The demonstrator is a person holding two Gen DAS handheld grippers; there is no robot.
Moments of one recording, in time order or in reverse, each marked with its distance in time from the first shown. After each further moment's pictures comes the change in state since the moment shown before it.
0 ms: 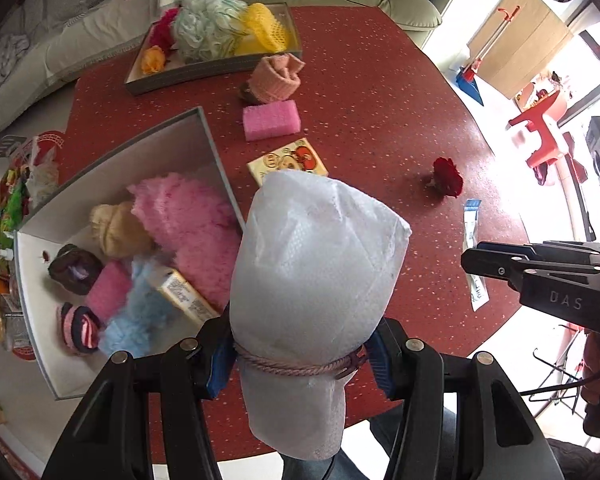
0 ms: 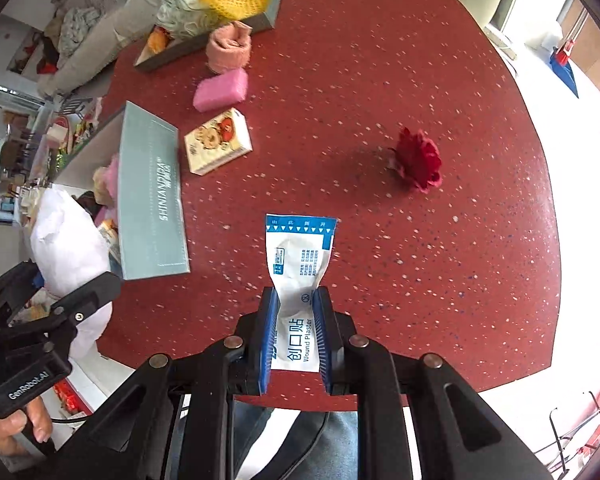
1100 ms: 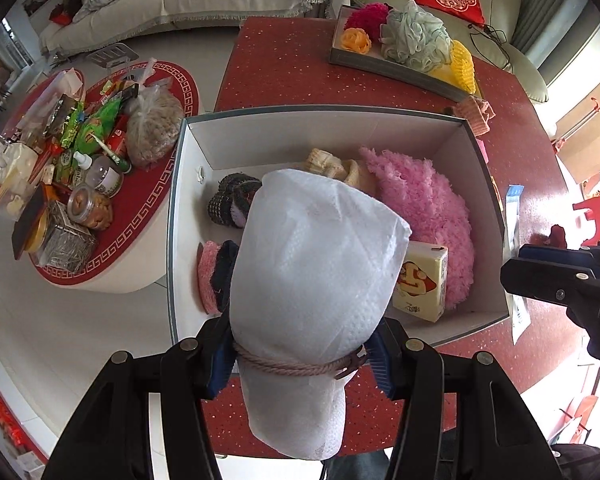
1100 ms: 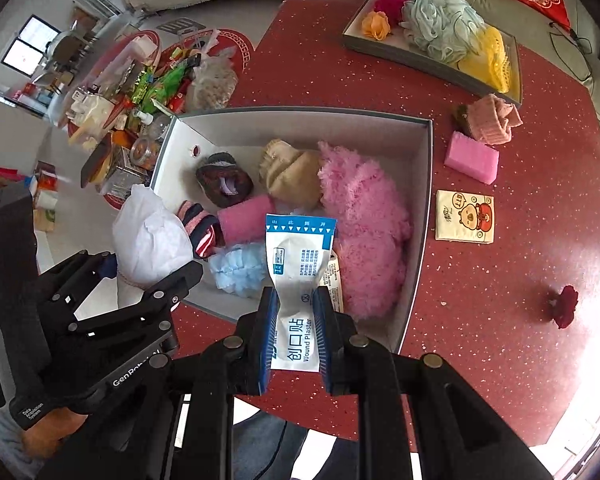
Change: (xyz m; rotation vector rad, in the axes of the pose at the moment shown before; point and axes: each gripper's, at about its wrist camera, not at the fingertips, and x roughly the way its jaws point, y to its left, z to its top) left arm -0.012 0.188 -0.058 -0.304 -0.056 0.131; right arm 0.042 0.252 0.016 -0.376 0.048 0.014
